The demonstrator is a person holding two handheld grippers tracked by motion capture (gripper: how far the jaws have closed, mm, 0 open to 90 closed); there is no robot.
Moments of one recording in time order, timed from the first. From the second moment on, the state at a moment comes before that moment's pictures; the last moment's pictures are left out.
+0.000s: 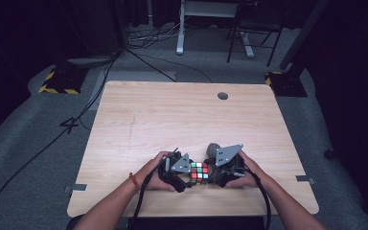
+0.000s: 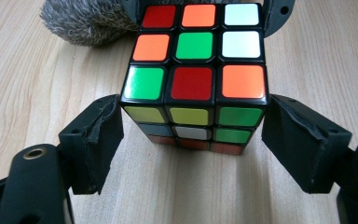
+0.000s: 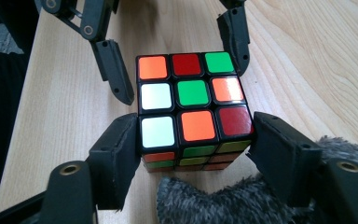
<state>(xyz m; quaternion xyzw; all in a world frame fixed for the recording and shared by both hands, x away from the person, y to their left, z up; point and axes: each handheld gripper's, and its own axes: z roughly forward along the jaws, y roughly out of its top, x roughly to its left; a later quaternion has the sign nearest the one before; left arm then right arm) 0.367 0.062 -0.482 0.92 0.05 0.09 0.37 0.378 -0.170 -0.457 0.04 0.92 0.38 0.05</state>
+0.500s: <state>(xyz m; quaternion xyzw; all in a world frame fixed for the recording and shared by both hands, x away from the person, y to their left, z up) 0.372 0.068 -0.481 0.91 0.09 0.09 0.39 0.377 -0.179 -0.455 0.06 0.92 0.37 0.05</state>
